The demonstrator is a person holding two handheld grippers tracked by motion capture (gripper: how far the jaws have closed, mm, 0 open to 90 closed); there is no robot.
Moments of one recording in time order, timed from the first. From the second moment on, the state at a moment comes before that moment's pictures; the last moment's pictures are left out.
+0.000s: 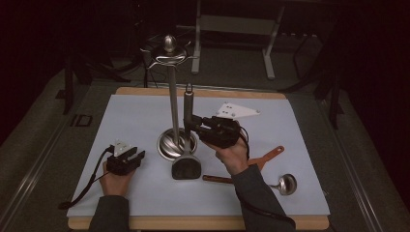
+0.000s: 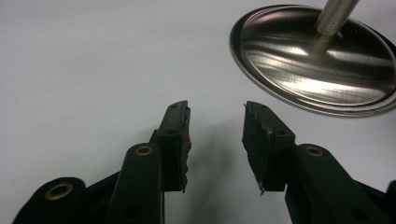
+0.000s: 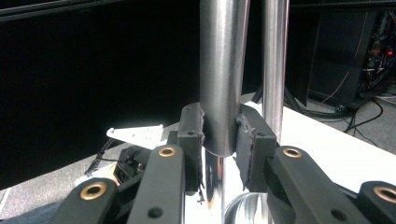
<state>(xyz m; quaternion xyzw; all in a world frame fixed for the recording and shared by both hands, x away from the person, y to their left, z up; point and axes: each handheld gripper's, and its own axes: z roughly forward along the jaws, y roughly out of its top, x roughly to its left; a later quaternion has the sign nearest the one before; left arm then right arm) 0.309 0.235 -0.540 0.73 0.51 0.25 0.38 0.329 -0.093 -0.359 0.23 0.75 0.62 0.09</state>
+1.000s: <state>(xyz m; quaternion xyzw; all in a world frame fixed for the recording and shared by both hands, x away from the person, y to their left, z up) 0.309 0.235 -0.540 0.73 0.51 0.25 0.38 0.328 -0.091 -0.332 0.20 0.74 0.63 0.10</state>
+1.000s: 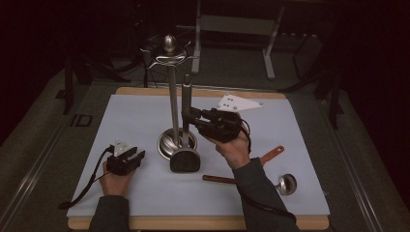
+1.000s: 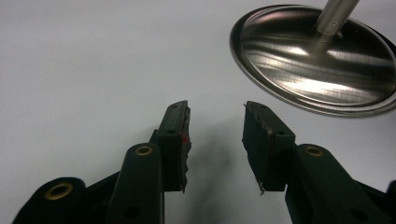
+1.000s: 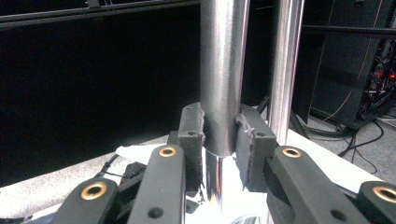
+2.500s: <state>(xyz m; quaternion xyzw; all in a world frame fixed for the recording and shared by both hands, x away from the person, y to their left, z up) 0.309 0.235 -0.540 0.73 0.51 0.25 0.38 0.358 -0.100 -0.332 0.23 0.75 0.61 0.07</state>
